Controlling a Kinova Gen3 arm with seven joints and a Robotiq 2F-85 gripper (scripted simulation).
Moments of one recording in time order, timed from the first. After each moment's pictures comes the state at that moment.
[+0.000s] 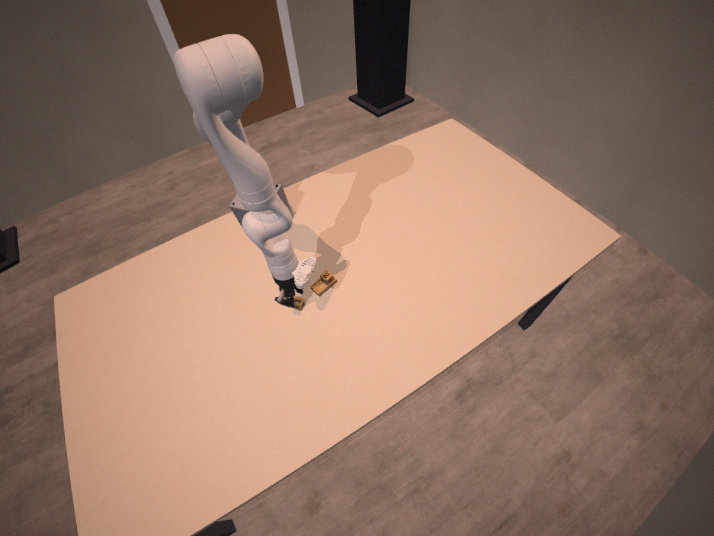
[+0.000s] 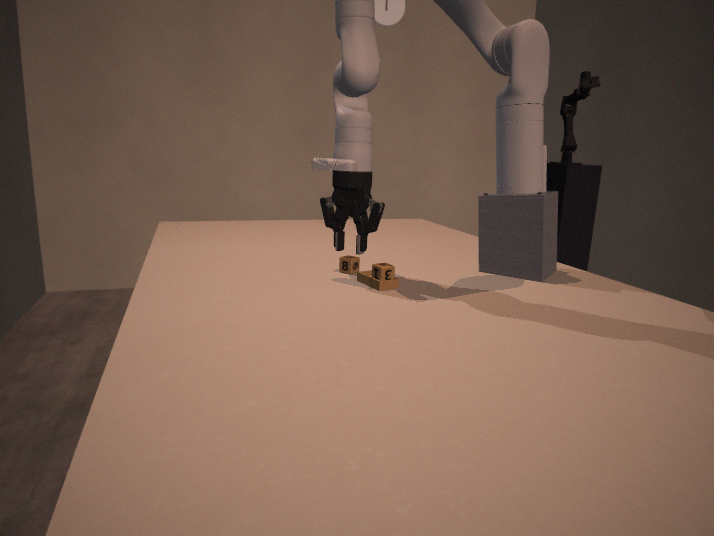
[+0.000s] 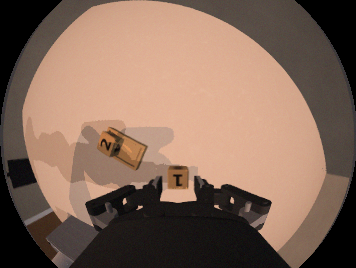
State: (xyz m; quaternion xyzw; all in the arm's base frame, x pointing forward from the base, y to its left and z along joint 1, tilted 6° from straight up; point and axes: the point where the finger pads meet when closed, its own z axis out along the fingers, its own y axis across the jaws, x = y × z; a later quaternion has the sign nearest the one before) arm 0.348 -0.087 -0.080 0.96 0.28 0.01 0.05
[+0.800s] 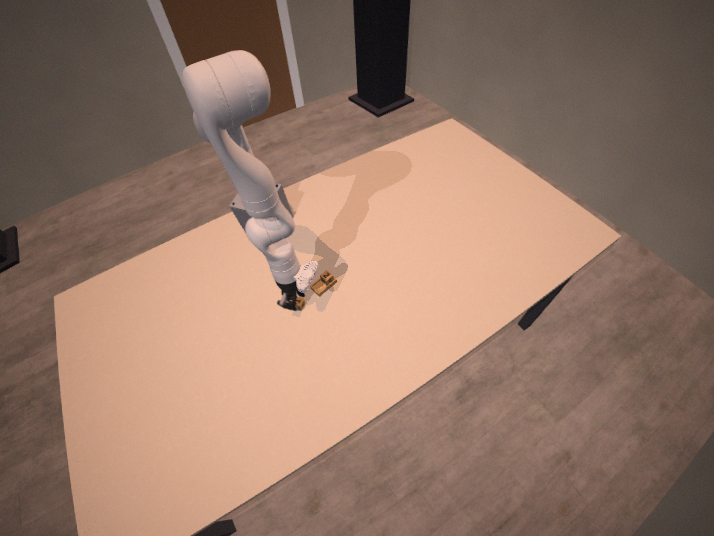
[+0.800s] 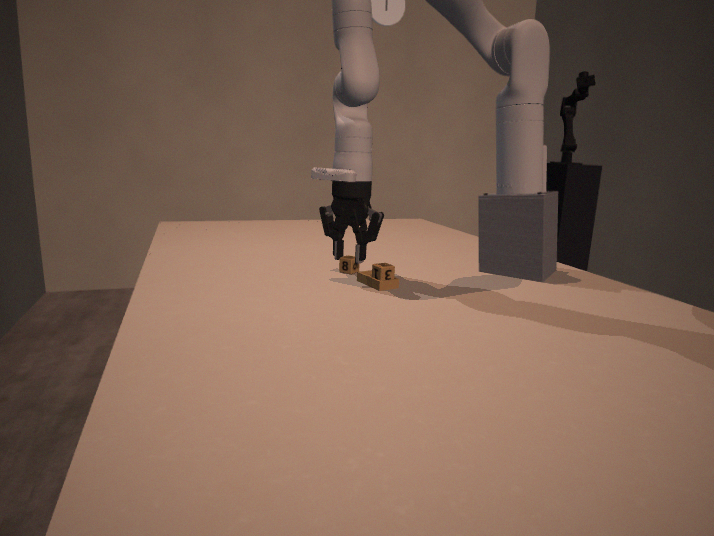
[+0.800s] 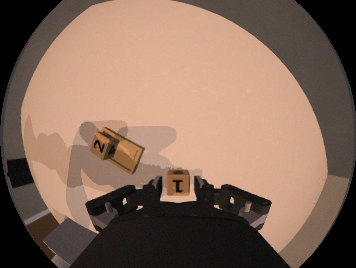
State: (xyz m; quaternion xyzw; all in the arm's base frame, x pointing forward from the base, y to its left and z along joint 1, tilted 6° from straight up) arm 0.351 -0.088 -0.098 0.96 0.28 0.02 0.05
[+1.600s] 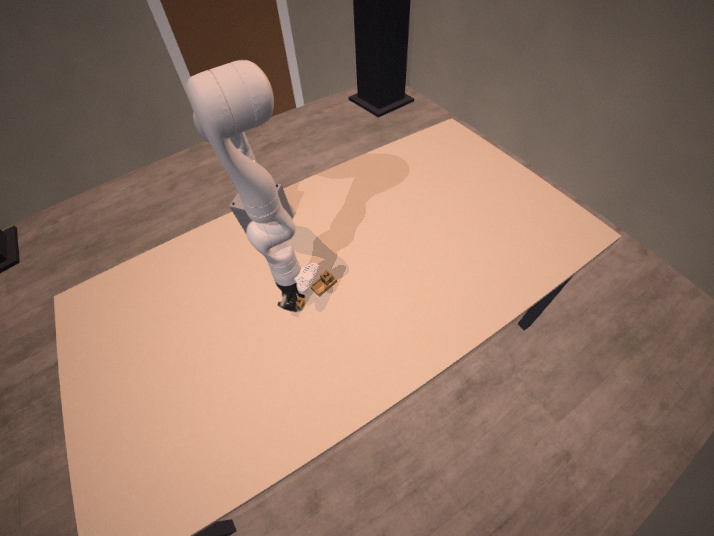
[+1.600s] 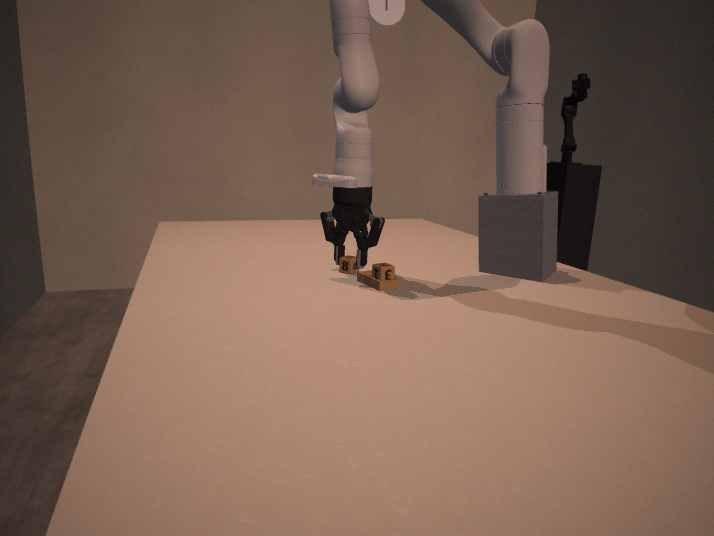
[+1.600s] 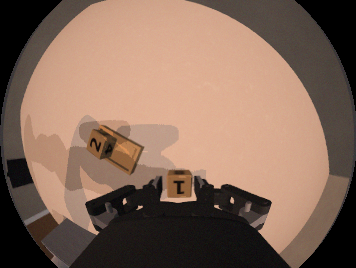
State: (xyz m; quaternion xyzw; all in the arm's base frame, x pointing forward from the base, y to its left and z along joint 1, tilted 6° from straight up) arm 0.348 -0.089 -0.108 0.96 0.28 0.01 0.05
